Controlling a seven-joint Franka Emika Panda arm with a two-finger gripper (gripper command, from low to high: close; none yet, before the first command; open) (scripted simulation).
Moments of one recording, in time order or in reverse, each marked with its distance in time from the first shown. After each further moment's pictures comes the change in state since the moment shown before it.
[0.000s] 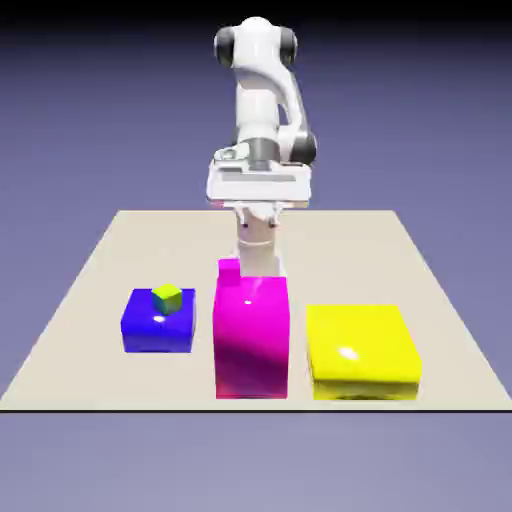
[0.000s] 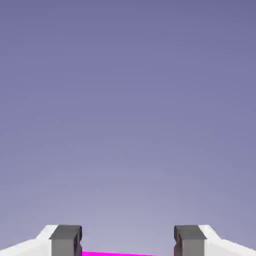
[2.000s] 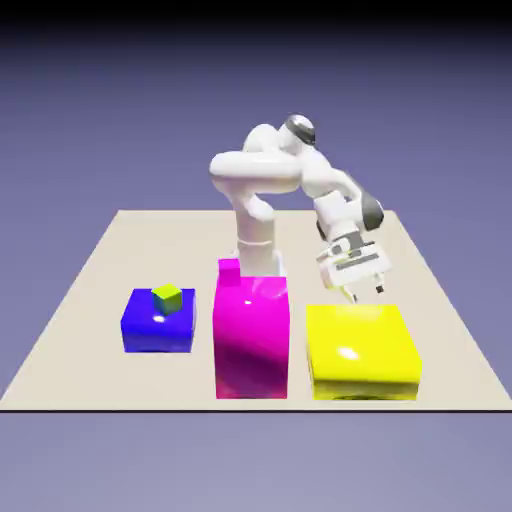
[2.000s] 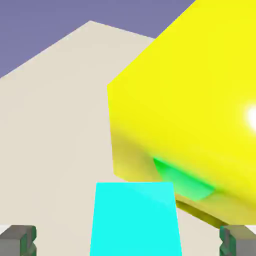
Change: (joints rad) arm -0.121 -0.939 2.111 -0.023 2.489 -0.581 -0.566
